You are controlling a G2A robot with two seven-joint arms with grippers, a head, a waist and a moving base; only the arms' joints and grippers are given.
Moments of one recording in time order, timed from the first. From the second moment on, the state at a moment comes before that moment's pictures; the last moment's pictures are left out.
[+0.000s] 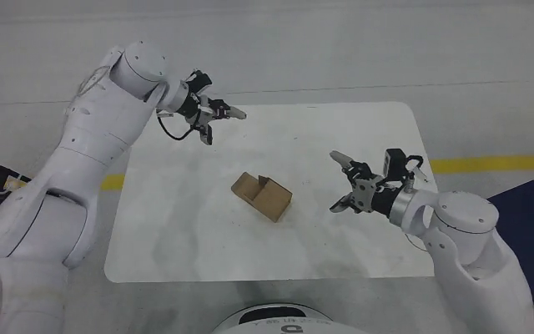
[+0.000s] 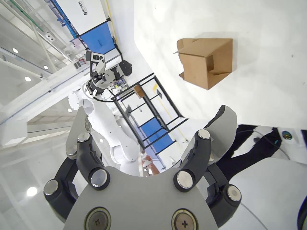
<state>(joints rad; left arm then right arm) 0.37 -1.12 -0.71 -0.89 -0.17 0.37 -1.43 -1.61 -1.01 1.48 -2.25 0.70 0.93 0.25</state>
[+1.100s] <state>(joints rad) 1.06 -0.98 -0.94 -1.42 -0.54 0.55 -1.14 -1.21 -1.01 0.91 -1.80 0.04 0.55 0.53</state>
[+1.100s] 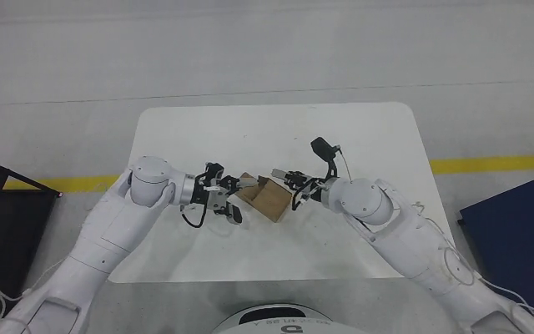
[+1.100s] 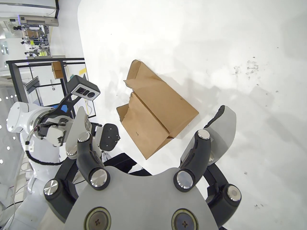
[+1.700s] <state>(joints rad) 1.00 -1.02 -0.89 -1.31 -0.60 0.57 -0.95 -1.23 -0.99 0.95 -1.81 0.03 0.36 0.88</state>
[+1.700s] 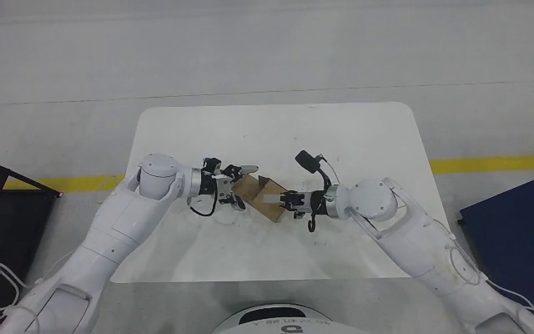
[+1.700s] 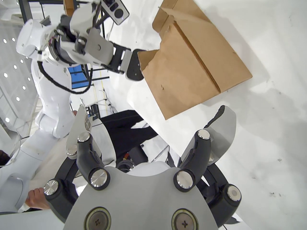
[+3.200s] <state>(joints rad) 0.85 -1.07 -0.95 -1.22 -0.56 0.44 -0.99 -1.59 -0.91 1.34 -2.14 -0.29 0.55 0.61</state>
